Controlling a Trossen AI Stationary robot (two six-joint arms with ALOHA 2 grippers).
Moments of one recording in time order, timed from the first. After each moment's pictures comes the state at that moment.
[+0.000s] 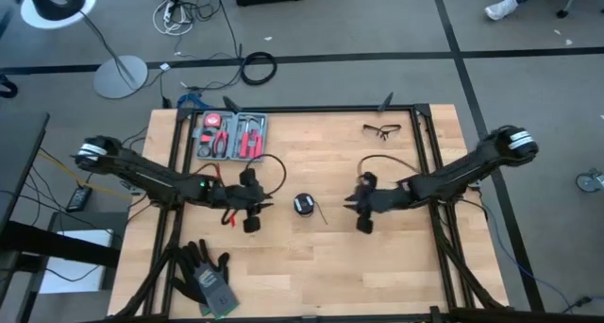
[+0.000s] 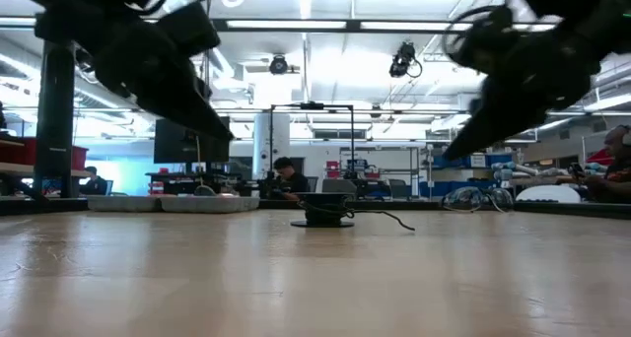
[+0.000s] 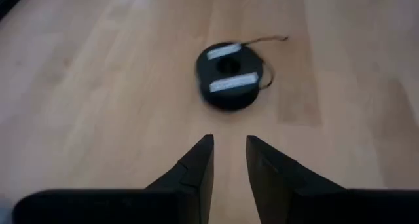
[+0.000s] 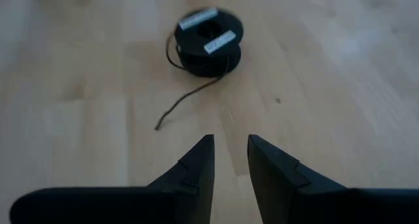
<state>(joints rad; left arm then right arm) -0.22 1.26 0.55 0.03 -0.32 -0.19 0.30 1.27 0.50 0.04 0.39 0.37</state>
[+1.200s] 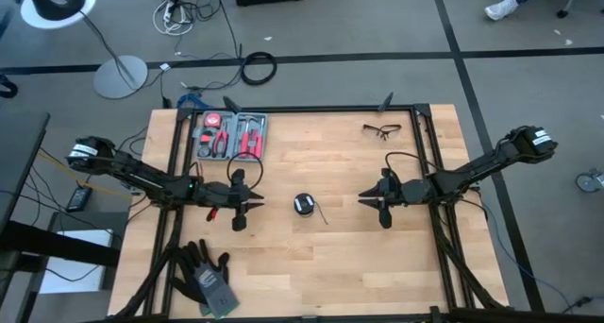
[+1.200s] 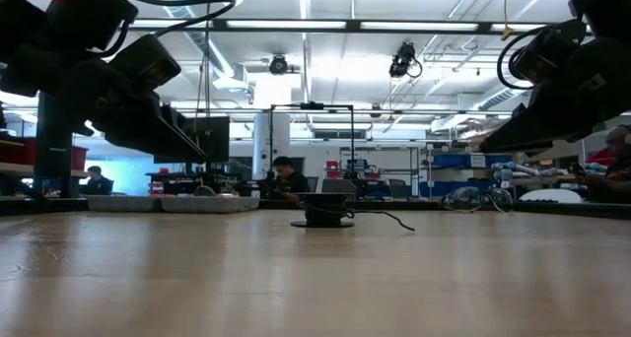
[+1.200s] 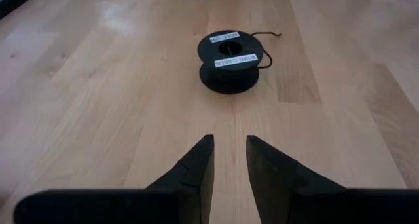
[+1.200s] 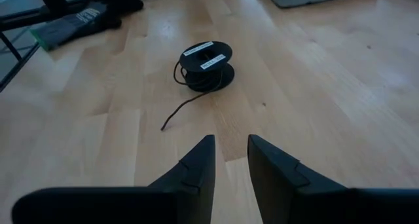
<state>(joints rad) -0.20 1.15 0.22 0.43 -0.26 -0.14 0.30 0.90 0.11 0.37 0.37 0.34</state>
